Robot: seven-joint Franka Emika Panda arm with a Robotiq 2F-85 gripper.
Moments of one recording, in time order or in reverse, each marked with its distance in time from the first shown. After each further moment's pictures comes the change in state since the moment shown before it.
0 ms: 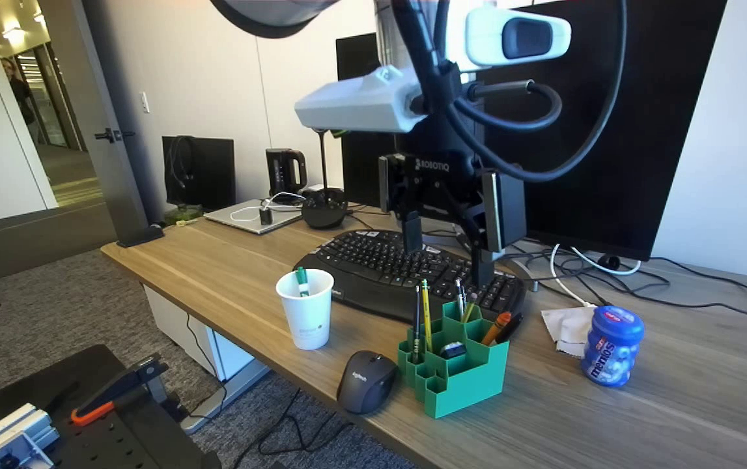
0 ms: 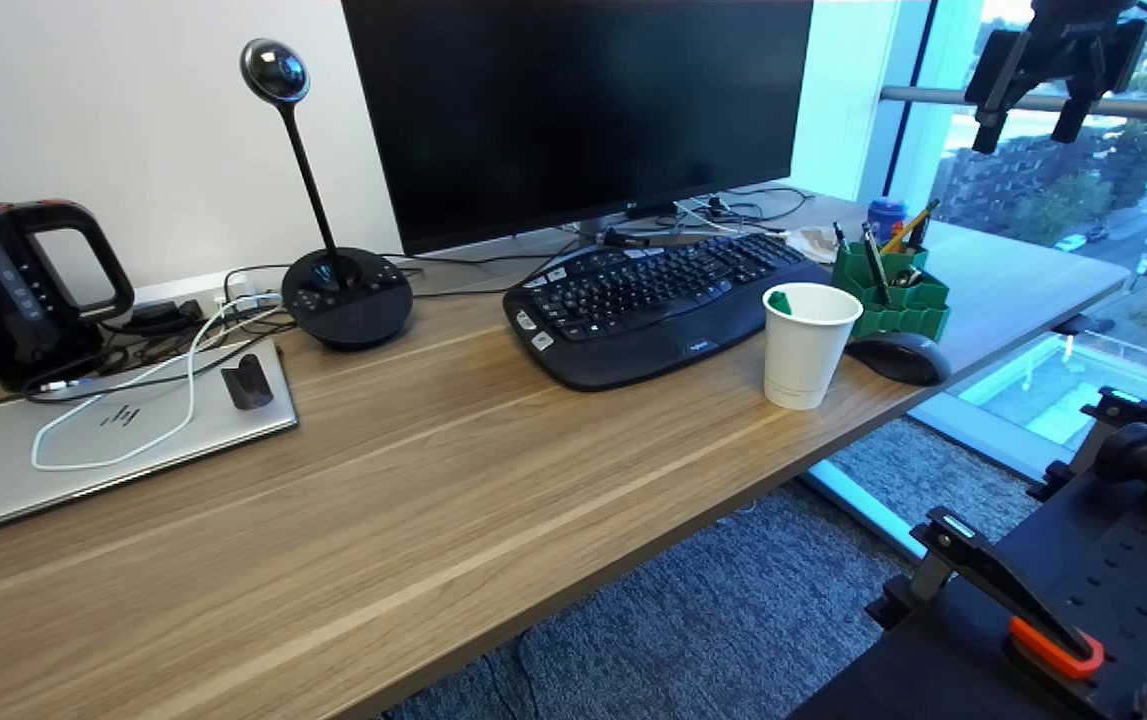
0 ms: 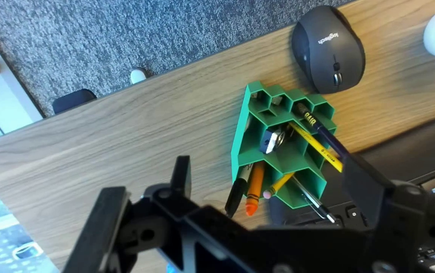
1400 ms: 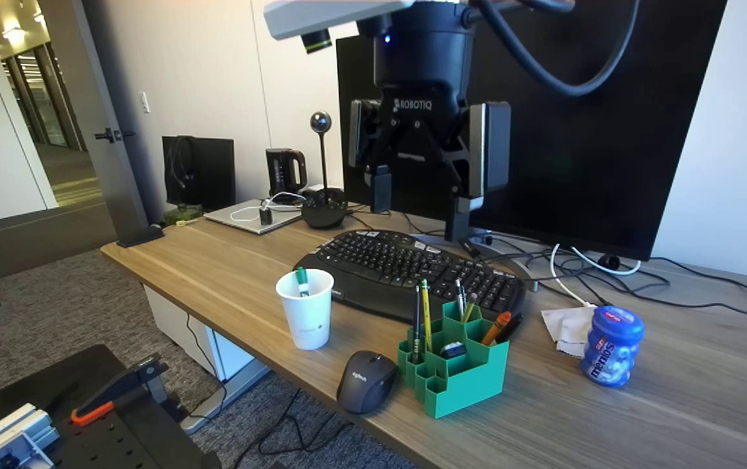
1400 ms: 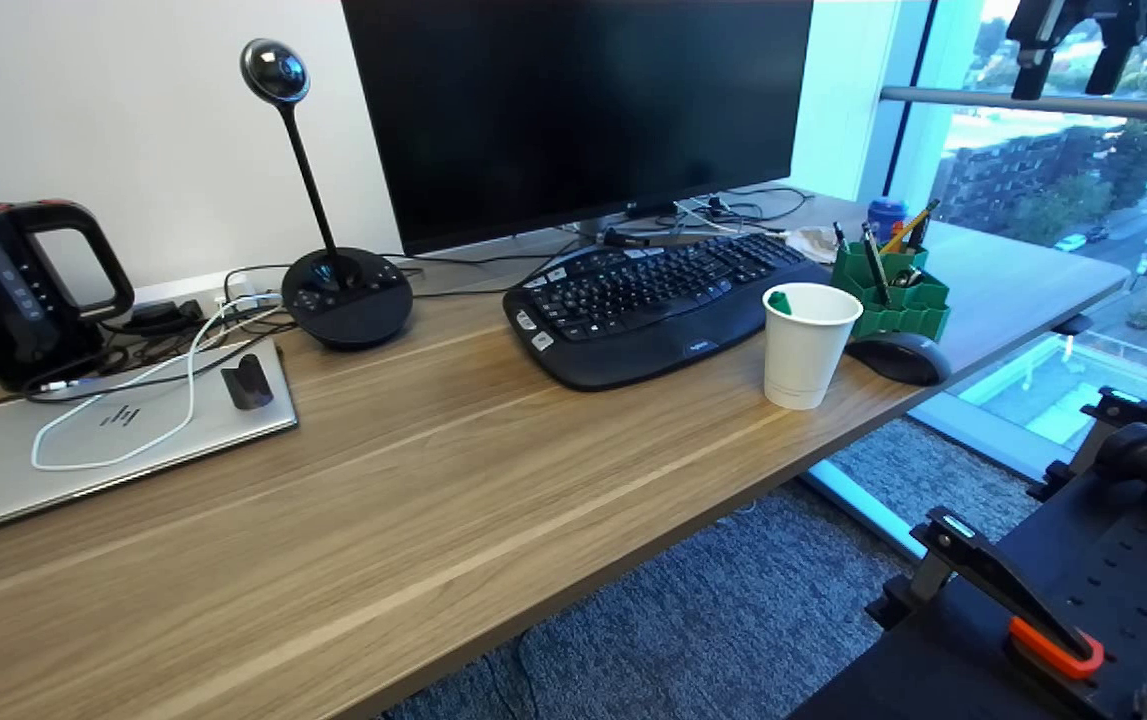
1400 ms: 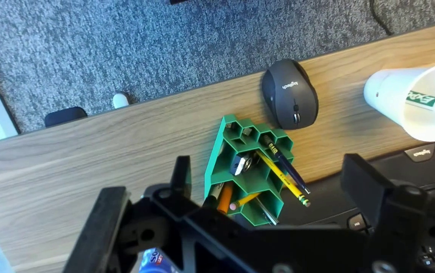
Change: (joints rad) arm 0.000 -0.092 0.002 0.051 0.056 -0.257 -0.147
